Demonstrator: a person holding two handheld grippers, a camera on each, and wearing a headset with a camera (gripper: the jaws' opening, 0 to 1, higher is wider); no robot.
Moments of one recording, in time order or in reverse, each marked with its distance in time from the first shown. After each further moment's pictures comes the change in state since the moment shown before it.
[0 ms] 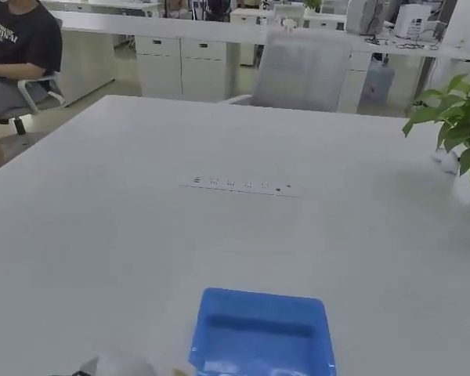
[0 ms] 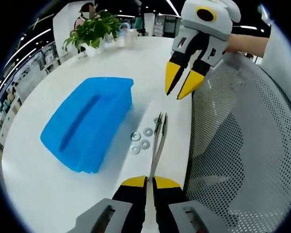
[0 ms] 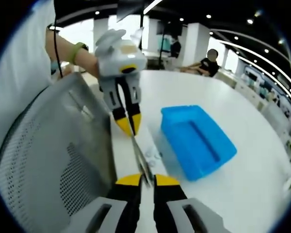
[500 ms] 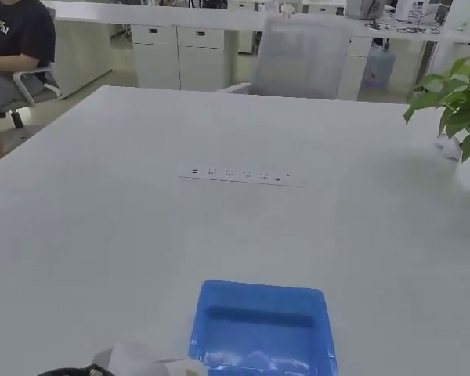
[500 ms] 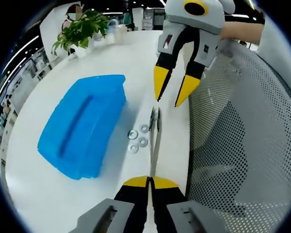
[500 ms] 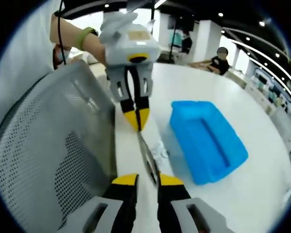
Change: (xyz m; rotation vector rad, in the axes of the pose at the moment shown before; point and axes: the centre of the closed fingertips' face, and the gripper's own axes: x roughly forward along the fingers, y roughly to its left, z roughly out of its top) left arm -0.001 -0.003 -0.002 0.120 0.065 -0.013; right arm 0.020 0.005 -0.009 -0.061 0.062 0.064
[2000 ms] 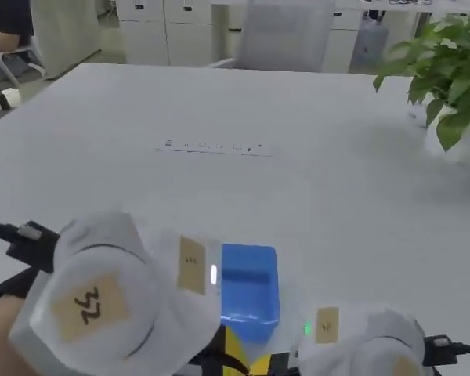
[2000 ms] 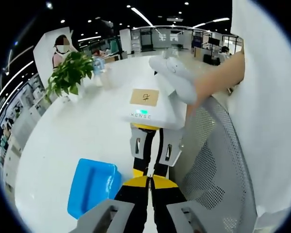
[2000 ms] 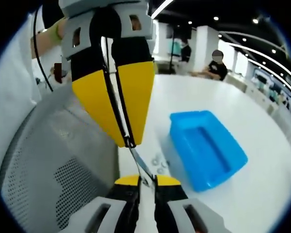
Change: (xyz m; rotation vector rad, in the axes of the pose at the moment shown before) left arm -0.061 -0.026 0.145 0.104 -0.206 -0.009; right arm -0.009 -0.001 0.019 0.058 -0.108 0.012
